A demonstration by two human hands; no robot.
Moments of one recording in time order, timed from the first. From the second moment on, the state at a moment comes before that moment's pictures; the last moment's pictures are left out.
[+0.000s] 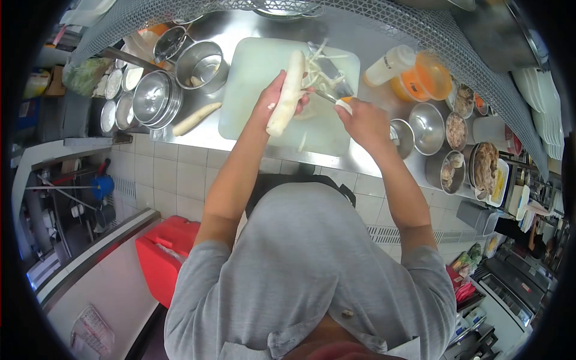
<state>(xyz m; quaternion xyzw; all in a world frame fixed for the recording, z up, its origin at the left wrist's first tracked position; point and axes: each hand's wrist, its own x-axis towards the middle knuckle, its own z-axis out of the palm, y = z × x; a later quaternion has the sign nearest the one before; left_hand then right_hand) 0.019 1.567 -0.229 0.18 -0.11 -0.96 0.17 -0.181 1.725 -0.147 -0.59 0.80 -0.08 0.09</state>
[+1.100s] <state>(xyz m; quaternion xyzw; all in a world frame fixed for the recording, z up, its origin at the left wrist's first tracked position) 0.037 1.598 -0.186 0.32 -0.26 -0.89 0.20 -0.232 1.672 -0.147 -0.57 0.81 0.05 0.15</state>
